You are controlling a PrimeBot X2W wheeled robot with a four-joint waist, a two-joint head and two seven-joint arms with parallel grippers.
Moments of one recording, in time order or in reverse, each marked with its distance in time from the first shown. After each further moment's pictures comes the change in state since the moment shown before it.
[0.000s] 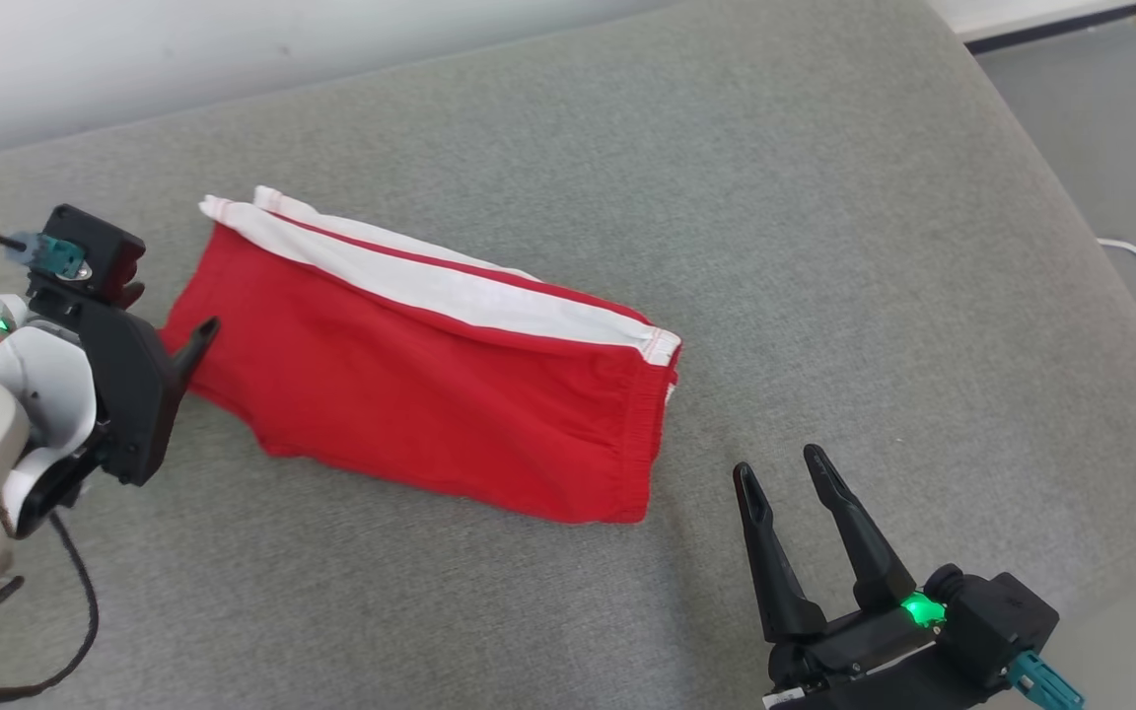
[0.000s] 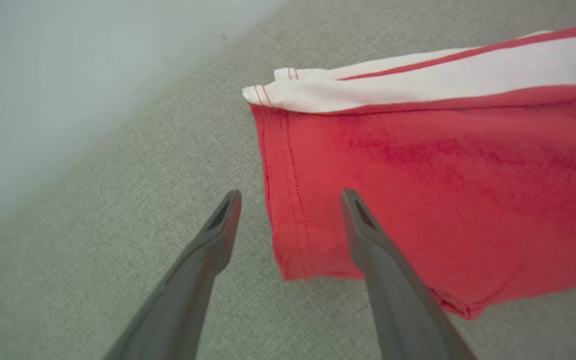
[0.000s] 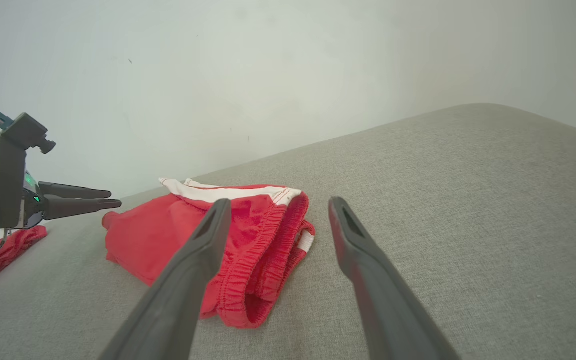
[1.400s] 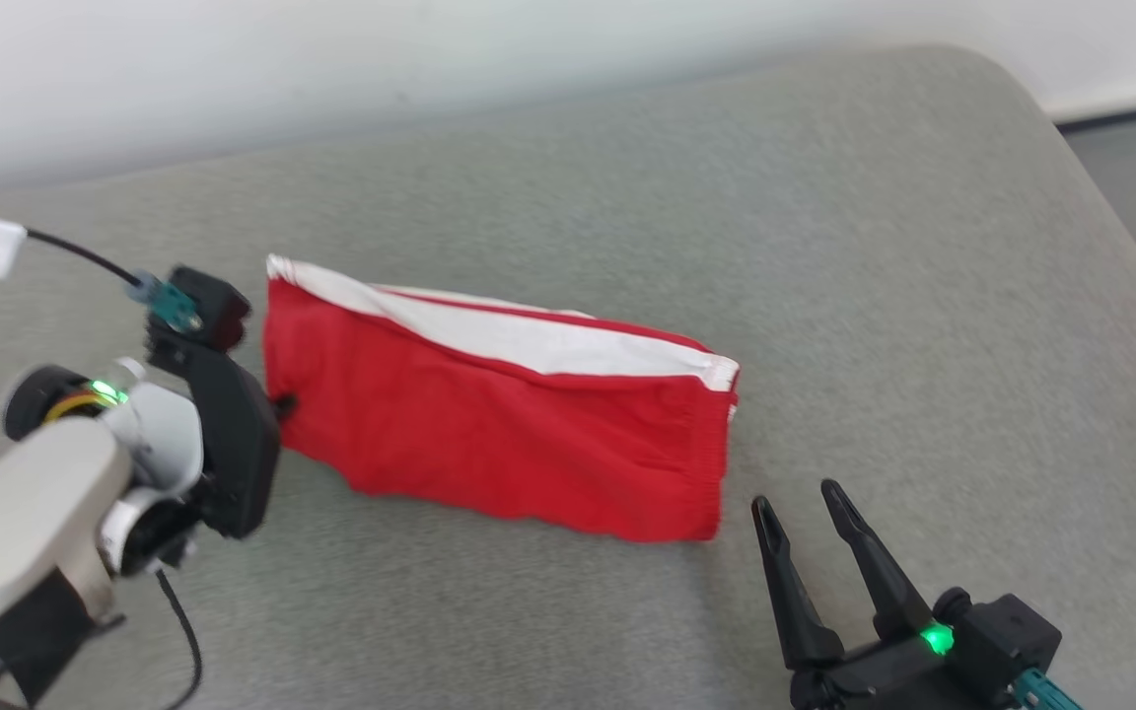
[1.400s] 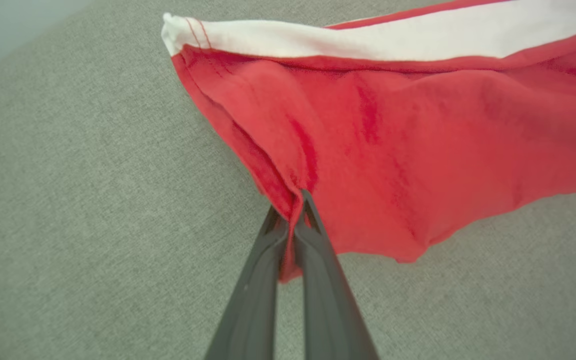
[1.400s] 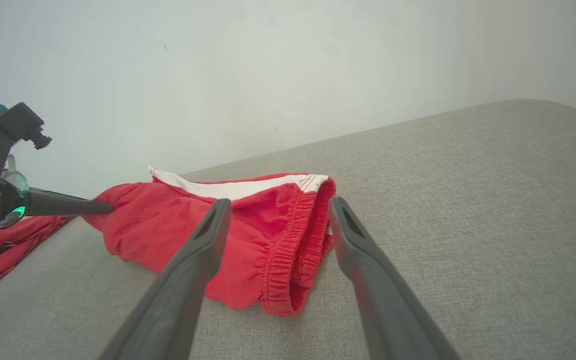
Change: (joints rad) left arm 0.043 -0.072 -0.068 -0.040 -0.186 0.017 0.173; right arm 0.027 -0.029 -0.011 0.052 0.000 0.000 0.000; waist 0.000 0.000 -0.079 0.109
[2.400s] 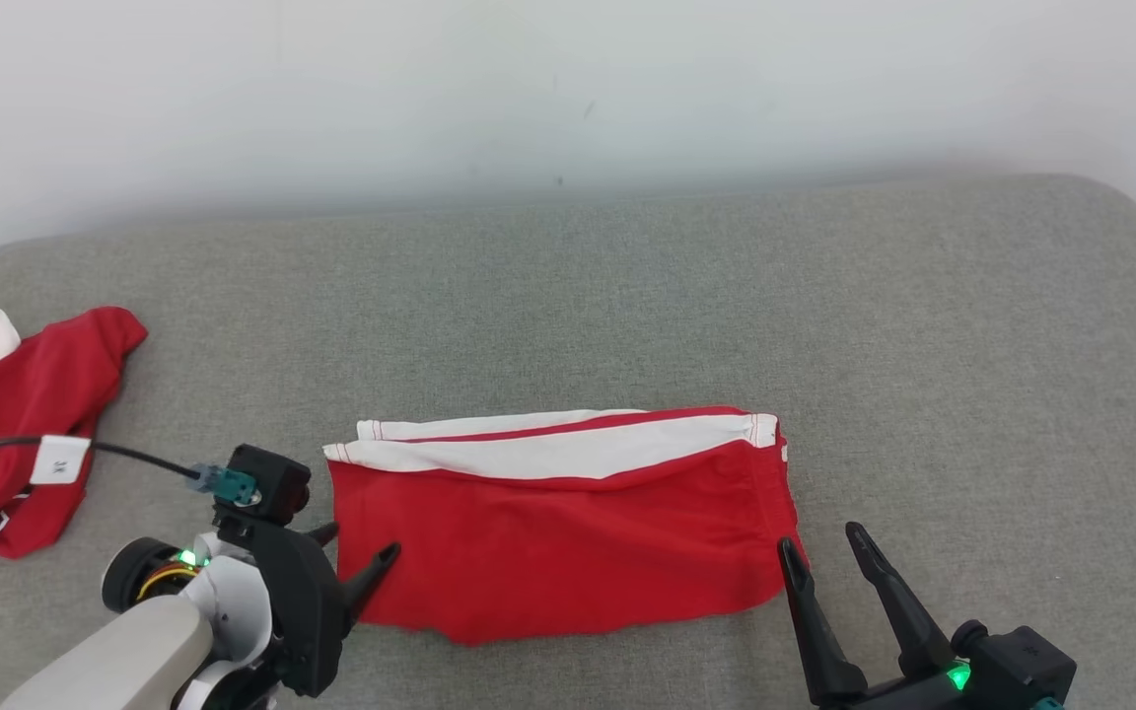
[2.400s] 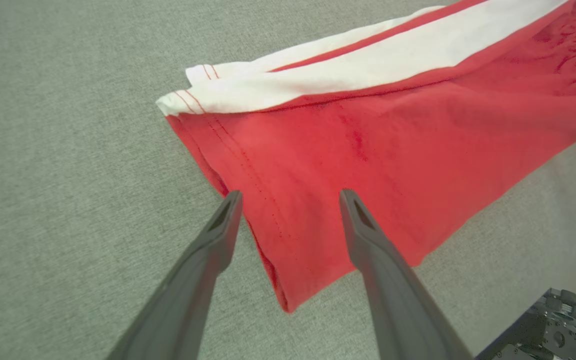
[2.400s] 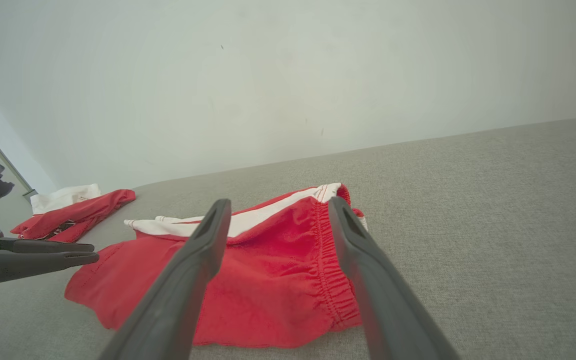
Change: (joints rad) left arm 0.275 -0.024 -0.011 -0.122 -0.050 0.079 -0.199; right arm 0.061 -0.027 -0.025 0.020 0.000 0.000 0.008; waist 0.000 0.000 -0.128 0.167
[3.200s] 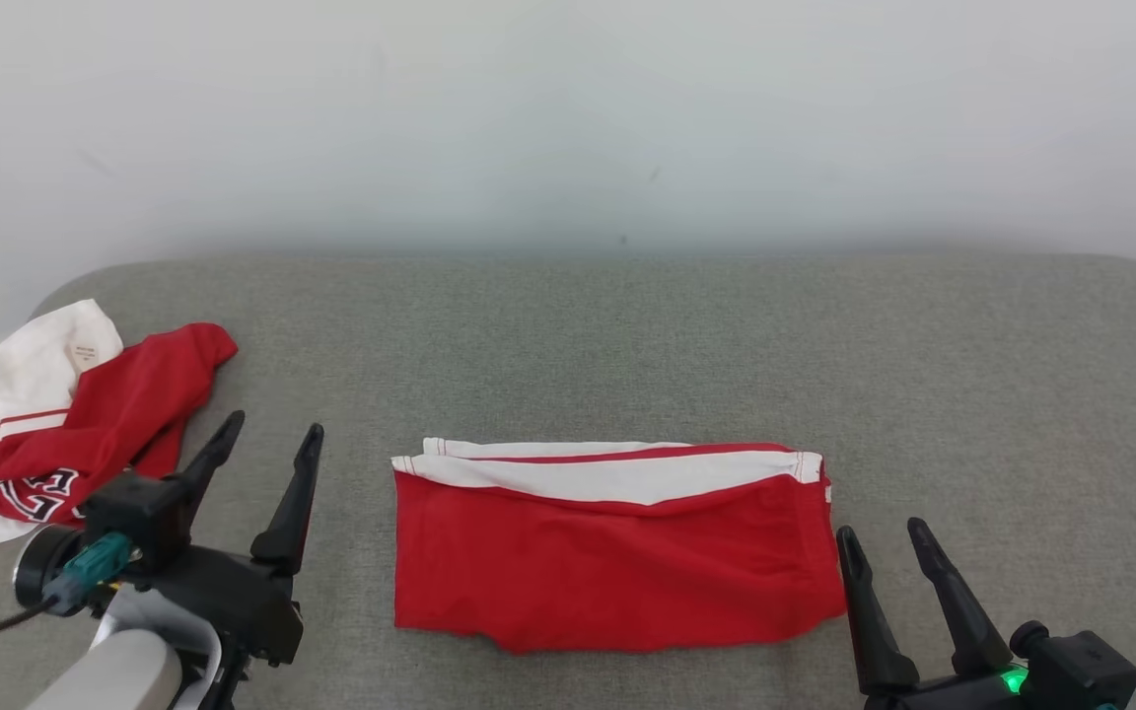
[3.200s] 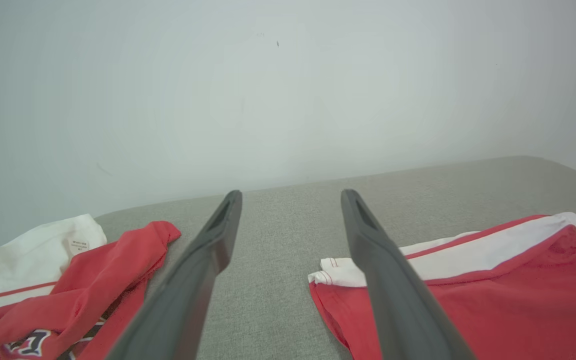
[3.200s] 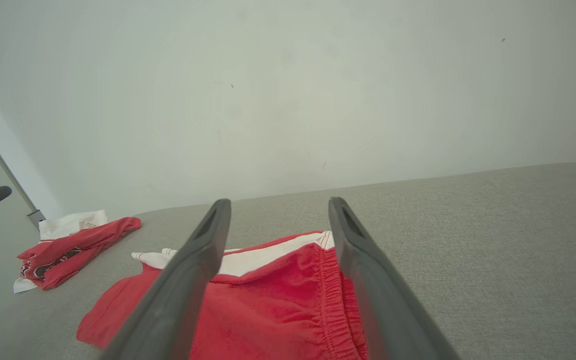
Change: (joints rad) left arm 0.170 -0.003 0.253 -0.080 0.220 0.143 -0.511; right arm 0.039 0.012 -0.101 -0.044 -0.011 0.000 0.019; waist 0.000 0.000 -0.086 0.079
